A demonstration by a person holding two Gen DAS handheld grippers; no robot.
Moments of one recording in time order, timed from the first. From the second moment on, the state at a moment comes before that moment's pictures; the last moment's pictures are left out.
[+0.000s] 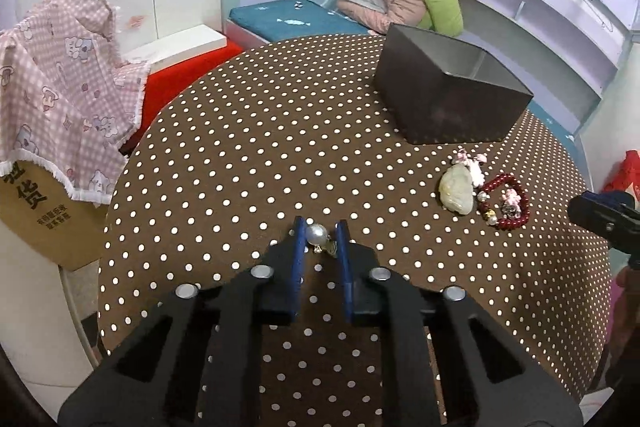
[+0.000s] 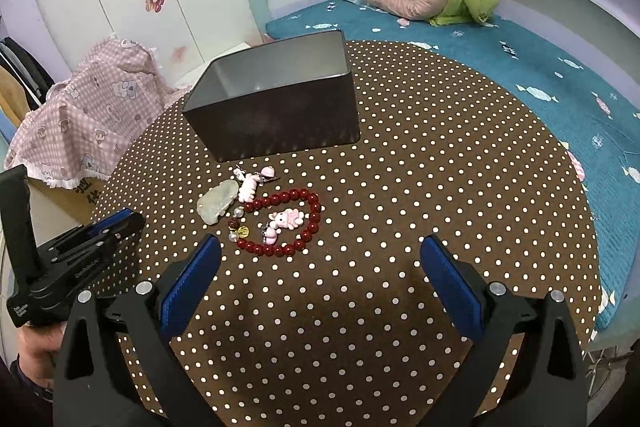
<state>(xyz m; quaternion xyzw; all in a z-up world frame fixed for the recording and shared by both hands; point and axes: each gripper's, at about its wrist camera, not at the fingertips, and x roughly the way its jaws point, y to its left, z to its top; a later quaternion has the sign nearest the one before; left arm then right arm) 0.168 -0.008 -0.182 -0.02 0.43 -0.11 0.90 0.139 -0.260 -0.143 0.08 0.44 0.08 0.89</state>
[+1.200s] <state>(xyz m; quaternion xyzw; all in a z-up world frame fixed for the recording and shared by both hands) 0.152 -0.010 -0.152 -0.03 0.40 -0.13 0.91 0.186 -0.242 -0.170 -0.03 0.48 0.13 0.87</state>
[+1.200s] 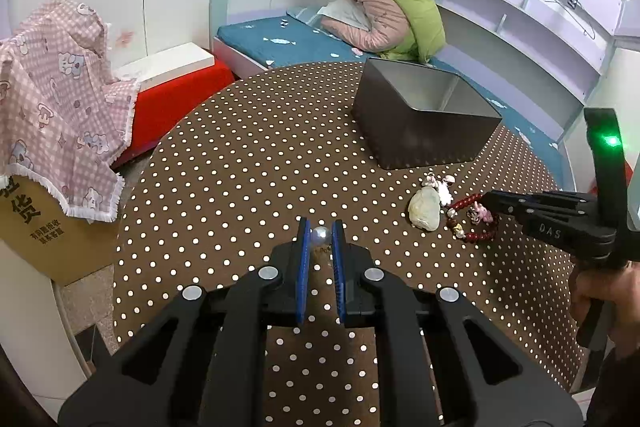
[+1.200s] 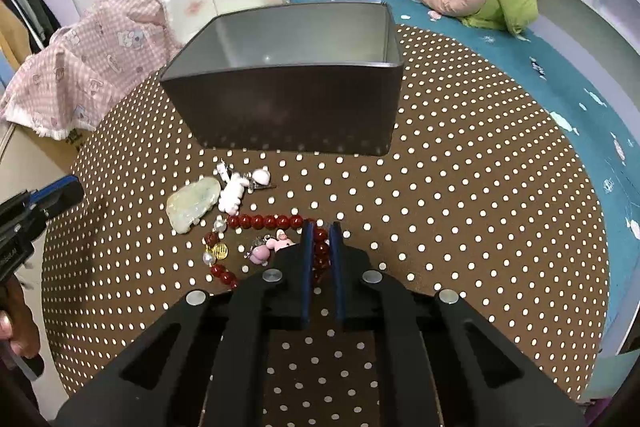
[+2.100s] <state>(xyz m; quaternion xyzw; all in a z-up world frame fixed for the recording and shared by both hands) 0.152 -0.015 -0.089 -0.02 0.34 -0.15 0.93 0.144 -0.247 -0.057 -0.06 0.37 0.17 0.91</state>
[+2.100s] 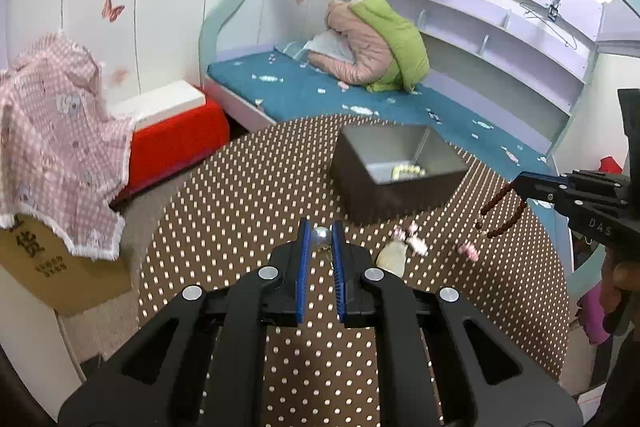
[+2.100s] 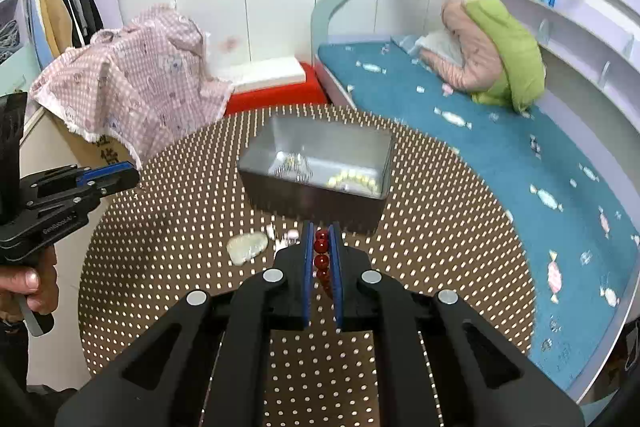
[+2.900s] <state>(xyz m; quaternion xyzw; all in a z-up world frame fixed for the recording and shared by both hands) 0.233 -0.076 -0.001 -0.02 0.29 -0.22 0.93 0.216 -0.238 0.004 -0.04 0.31 0.17 0.93</state>
